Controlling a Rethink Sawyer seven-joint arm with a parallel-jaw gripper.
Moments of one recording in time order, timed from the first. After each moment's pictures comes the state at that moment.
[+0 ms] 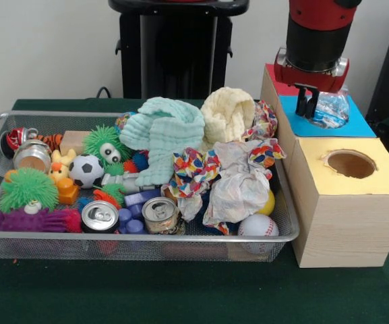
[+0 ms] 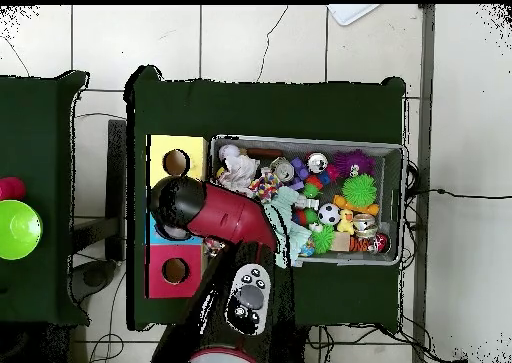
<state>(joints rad) 0.14 -0.54 -0.23 1.64 0.43 0.77 1.81</state>
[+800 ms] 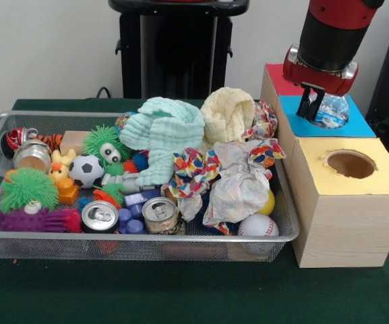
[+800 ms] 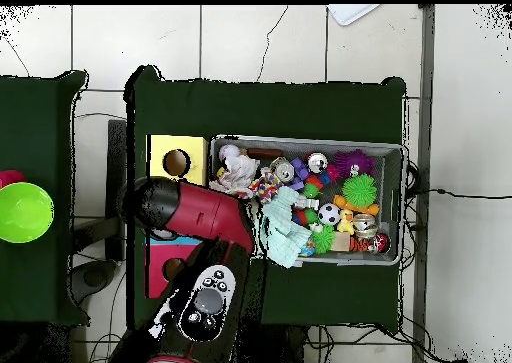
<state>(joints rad) 0.26 -0.48 -0.35 1.57 0.43 0.80 1.89</state>
